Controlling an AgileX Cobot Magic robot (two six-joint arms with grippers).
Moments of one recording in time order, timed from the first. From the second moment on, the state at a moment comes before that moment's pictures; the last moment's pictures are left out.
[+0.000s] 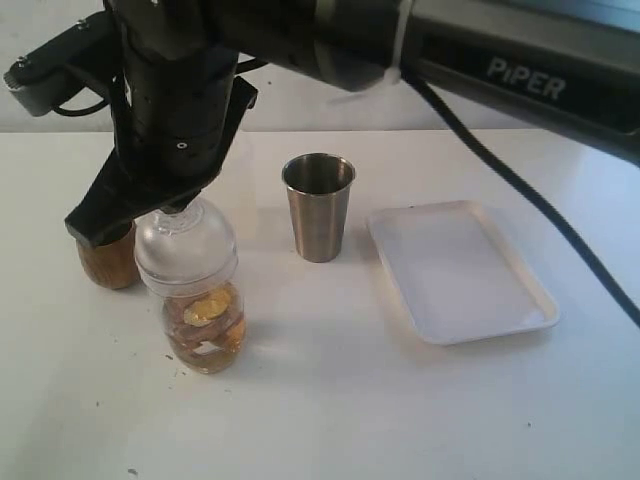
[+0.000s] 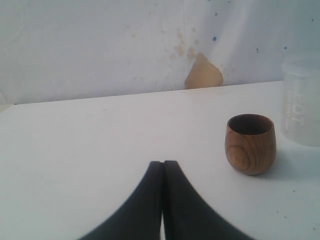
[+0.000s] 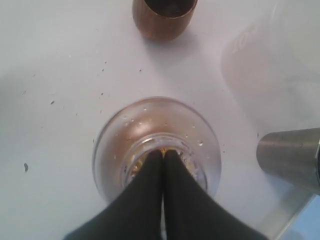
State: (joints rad) left arm 0.06 0.00 -0.01 0.06 0.22 0.06; right arm 0.84 1.98 -1.97 -0.14 1.13 -0.07
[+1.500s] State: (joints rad) left arm 0.06 0.00 -0.01 0.06 0.22 0.06; right arm 0.84 1.99 -1.97 -0.14 1.10 -0.07
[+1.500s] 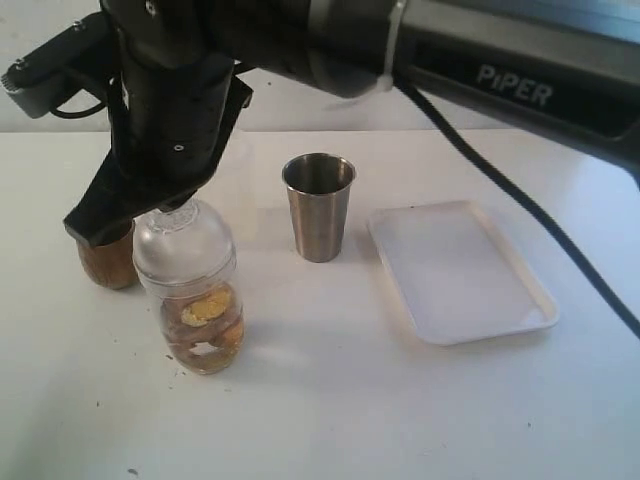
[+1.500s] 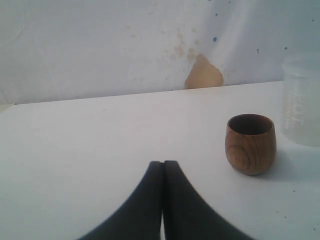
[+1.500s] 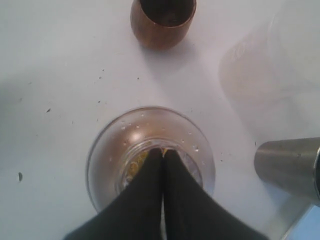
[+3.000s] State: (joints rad) left arm 0.06 0.00 -0.01 0.06 0.22 0.06; right arm 0.84 1.87 -1.82 -0.17 1.02 -0.04
